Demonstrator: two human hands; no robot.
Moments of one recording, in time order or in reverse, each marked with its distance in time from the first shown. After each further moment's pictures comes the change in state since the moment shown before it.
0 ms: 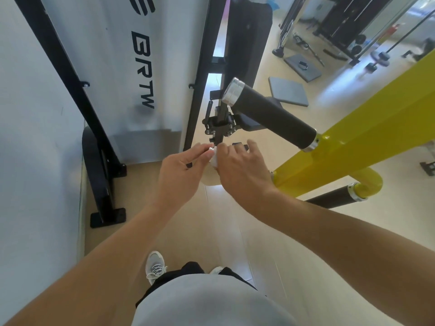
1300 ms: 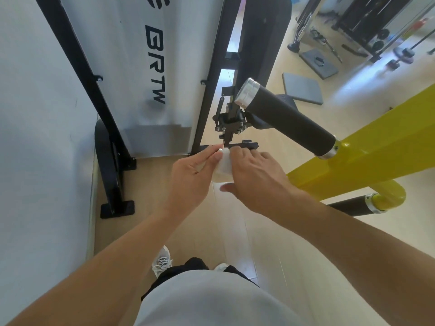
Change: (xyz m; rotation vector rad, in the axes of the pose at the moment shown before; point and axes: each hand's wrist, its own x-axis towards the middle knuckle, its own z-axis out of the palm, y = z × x) left_hand -0.007 0.004 0.003 -0.027 0.047 -0.029; right_hand -0.003 0.007 -0.016 0.314 -0.154 -0.014
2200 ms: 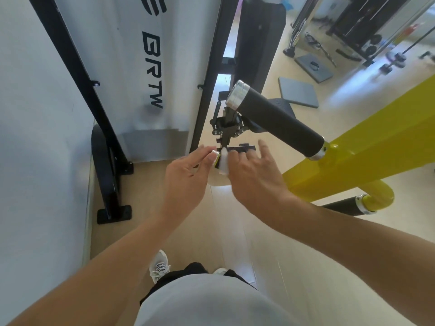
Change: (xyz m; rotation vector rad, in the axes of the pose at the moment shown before) left_hand 0.004 0.003 -0.002 0.058 0.068 0.043; right_hand 0.002 0.002 0.010 -0.352 0.097 -0.002
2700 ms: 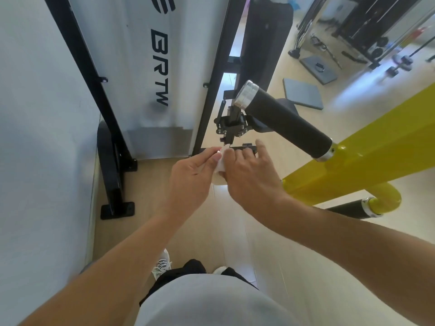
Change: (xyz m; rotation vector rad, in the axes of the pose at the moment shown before) left_hand -0.012 0.002 -0.005 -0.066 -0.061 -0.094; right_hand -0.004 -0.016 -0.003 -0.014 0.026 -0.018
